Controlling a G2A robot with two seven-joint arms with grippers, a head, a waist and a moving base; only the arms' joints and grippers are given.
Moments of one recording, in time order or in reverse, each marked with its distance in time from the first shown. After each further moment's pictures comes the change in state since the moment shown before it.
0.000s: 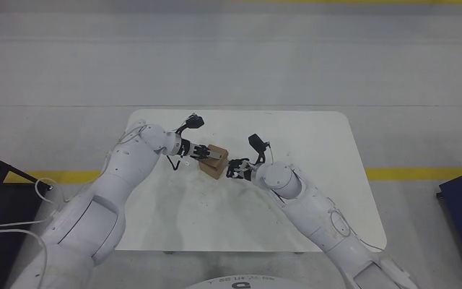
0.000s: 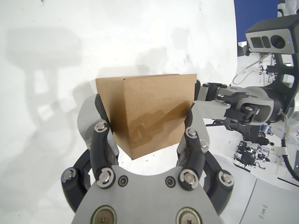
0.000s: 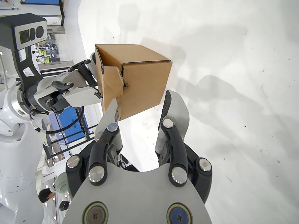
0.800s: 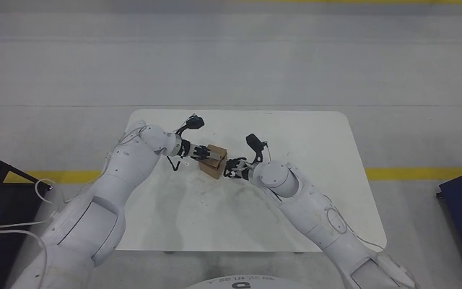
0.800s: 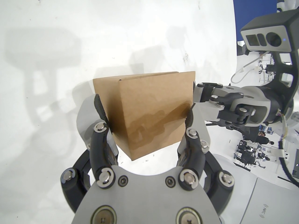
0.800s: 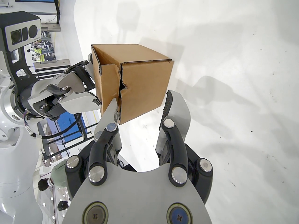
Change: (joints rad) left arm 0.007 0.002 -0.006 -0.007 0.001 0.000 -0.004; right arm 0.014 -0.010 -0.009 0.024 0.000 -0.003 -0.003
